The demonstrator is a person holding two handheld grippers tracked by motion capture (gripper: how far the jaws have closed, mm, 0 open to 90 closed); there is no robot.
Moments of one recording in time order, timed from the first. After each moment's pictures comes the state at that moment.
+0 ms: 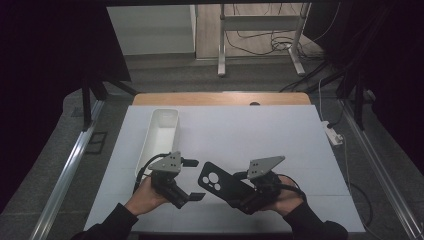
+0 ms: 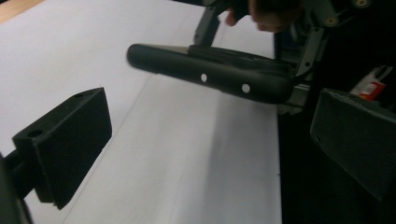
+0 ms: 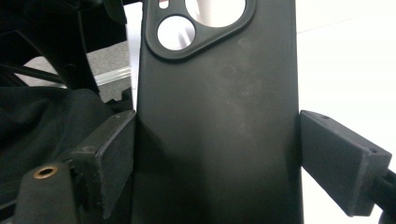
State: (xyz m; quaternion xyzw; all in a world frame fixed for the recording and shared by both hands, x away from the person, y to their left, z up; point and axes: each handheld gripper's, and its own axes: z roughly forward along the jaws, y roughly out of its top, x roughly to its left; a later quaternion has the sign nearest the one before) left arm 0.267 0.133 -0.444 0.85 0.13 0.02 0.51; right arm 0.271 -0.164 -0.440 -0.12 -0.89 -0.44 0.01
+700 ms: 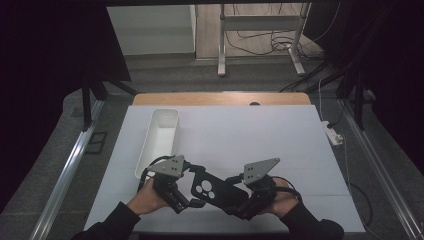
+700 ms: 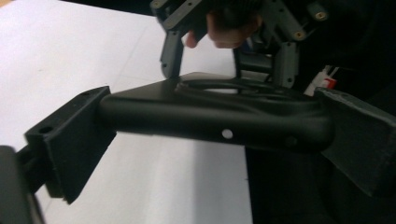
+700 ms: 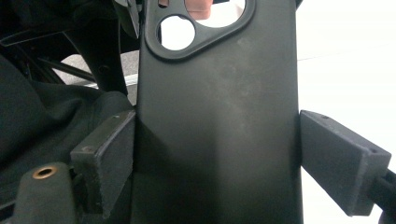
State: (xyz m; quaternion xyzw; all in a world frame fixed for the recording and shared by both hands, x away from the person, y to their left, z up) left arm 0.264 0.126 -0.442 0.84 0.08 -0.03 0.53; right arm 0.266 -0.153 -0.441 -0.07 -0.88 -0.46 0.04
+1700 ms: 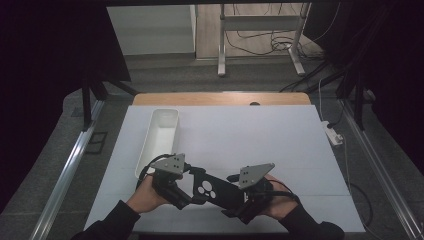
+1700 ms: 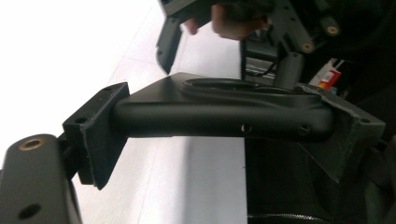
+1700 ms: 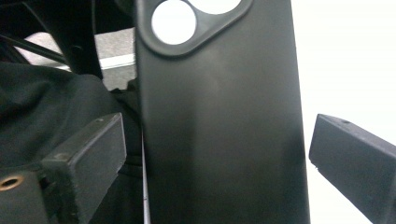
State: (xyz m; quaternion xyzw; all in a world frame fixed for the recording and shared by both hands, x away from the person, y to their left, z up) left arm 0.266 0.128 -0.433 0.86 0.12 -0.03 0.50; right arm 0.259 -0.146 -0.446 -0.07 -0.90 -0.43 -0.02
